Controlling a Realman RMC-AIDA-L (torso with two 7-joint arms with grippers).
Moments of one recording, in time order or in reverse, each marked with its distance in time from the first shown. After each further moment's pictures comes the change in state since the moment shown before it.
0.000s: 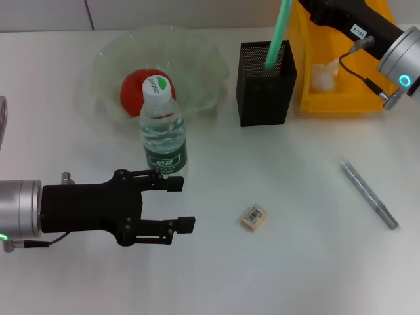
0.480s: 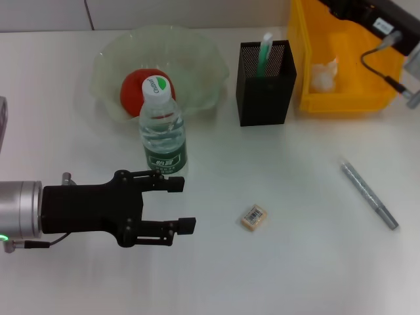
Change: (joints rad) left arm 0.001 -0.002 -0.001 0.001 0.001 0.002 0.006; right arm -0.124 -0.021 -0.004 -0.240 -0.146 -0.098 0.254
